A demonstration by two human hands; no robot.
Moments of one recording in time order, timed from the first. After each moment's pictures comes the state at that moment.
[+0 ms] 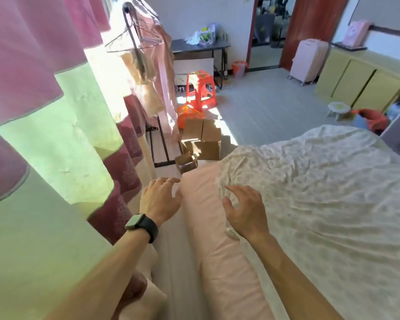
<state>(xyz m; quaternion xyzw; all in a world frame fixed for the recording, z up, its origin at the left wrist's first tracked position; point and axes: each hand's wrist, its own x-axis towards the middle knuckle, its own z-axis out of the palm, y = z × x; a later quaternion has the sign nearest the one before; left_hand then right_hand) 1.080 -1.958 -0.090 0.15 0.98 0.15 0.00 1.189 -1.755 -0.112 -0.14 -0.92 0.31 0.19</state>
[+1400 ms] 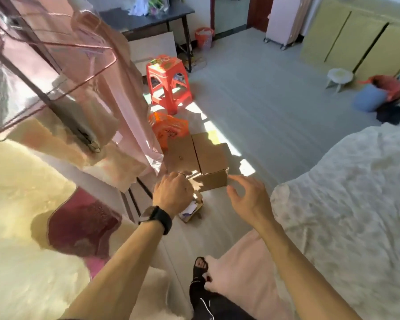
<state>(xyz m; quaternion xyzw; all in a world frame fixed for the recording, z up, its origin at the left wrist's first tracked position) 0.314 -1.793 -0.162 0.30 0.94 0.14 0.13 0.461 -1.637 -0.184 -0.30 -0.88 0.34 0.14</state>
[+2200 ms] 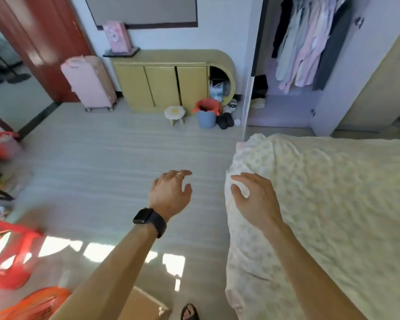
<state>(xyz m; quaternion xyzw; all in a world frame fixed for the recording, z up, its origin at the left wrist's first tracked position) 0.183 -1.120 -0.107 0.71 0.69 0.12 0.12 0.411 -1.144 -0.122 -0.65 -0.68 0.15 0.31</state>
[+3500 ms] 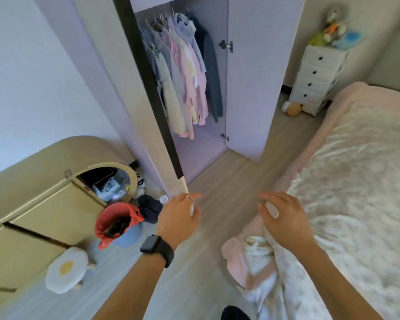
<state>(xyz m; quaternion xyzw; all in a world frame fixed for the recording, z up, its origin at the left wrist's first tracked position) 0.402 -0.187 -0.125 0.94 0.29 0.03 0.19 0.556 -0.409 -0.142 -0.89 -0.31 -0.02 0.34</state>
